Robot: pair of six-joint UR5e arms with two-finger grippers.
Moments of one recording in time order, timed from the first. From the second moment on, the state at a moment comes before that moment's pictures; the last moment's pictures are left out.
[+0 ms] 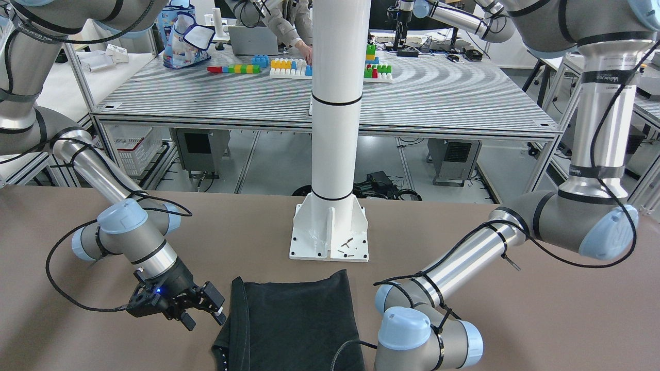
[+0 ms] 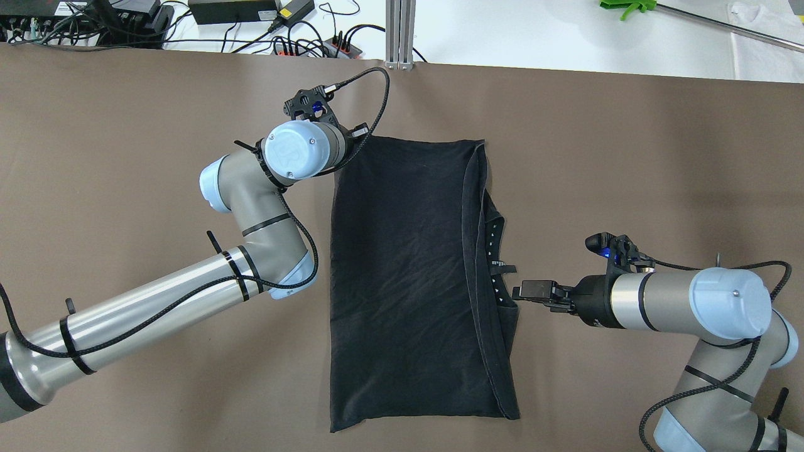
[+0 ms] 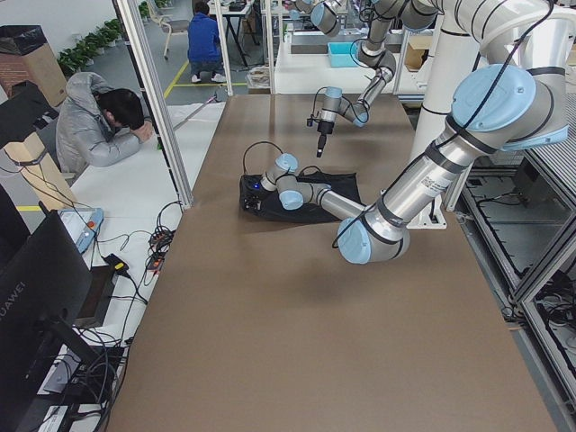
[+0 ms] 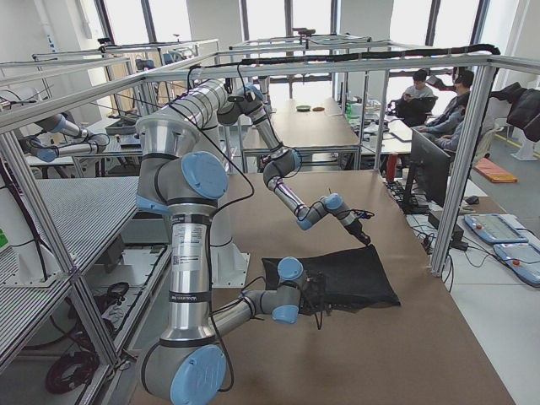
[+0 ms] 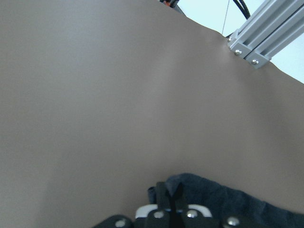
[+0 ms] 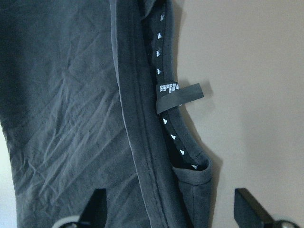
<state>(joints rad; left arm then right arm) -0.70 -2.48 -1.08 -2.24 -1.47 -1.56 0.62 -1.49 1.85 -0.65 1.91 1.48</state>
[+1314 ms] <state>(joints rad) -0.76 -2.46 -1.17 -2.26 -1.57 -1.50 0.64 -1.31 1.85 -0.95 1.83 1.36</state>
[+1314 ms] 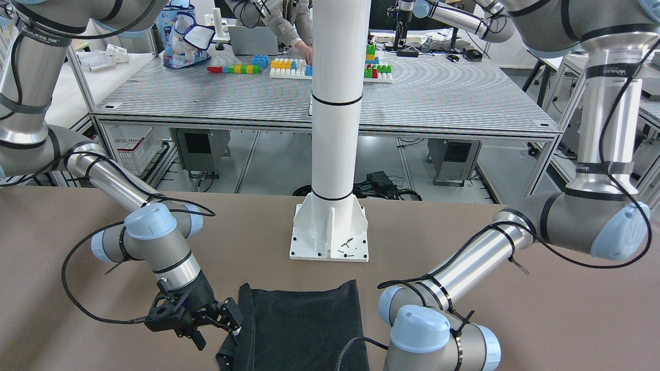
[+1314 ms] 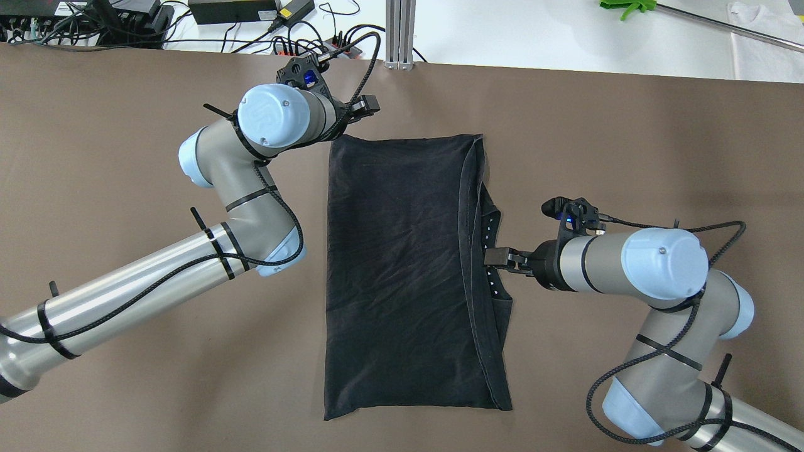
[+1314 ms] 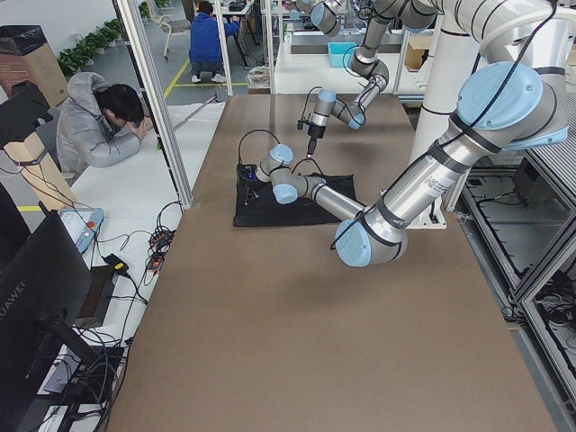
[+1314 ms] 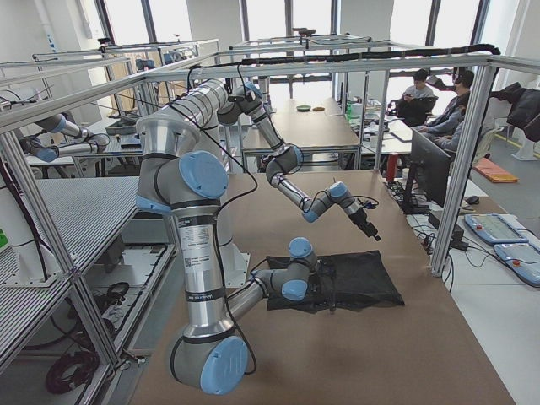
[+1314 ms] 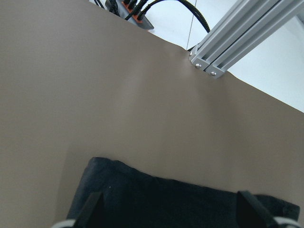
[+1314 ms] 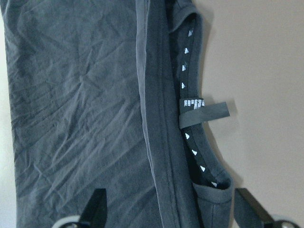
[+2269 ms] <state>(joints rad) -0.78 -2.21 -1.52 -2.19 -1.65 -1.49 0.68 -0.96 1.51 -1.20 1.48 1.16</state>
